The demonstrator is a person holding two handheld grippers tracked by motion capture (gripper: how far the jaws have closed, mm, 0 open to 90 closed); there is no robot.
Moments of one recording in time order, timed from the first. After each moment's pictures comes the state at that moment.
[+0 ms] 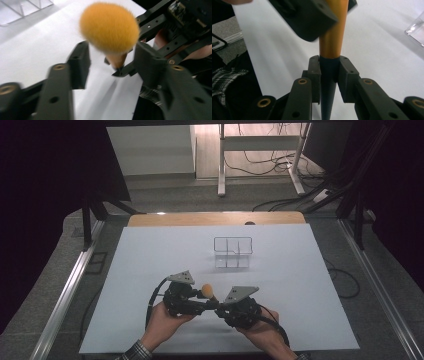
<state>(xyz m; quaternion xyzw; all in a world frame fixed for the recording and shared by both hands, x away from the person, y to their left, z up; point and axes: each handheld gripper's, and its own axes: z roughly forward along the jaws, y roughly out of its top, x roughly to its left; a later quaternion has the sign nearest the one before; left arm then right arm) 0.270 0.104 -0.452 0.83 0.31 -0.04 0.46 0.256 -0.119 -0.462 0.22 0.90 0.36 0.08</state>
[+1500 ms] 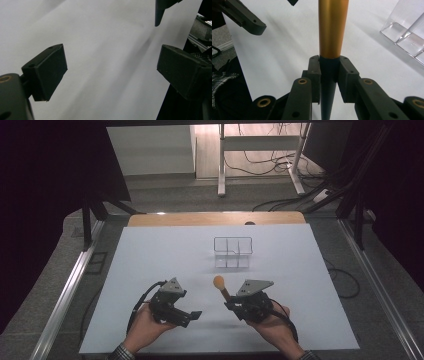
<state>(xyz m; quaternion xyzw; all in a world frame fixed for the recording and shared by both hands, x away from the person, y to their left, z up) 0.256 0.134 -0.469 0.86 0.33 0.03 0.38 0.267 -0.145 -0.453 0.24 0.89 0.38 0.10</state>
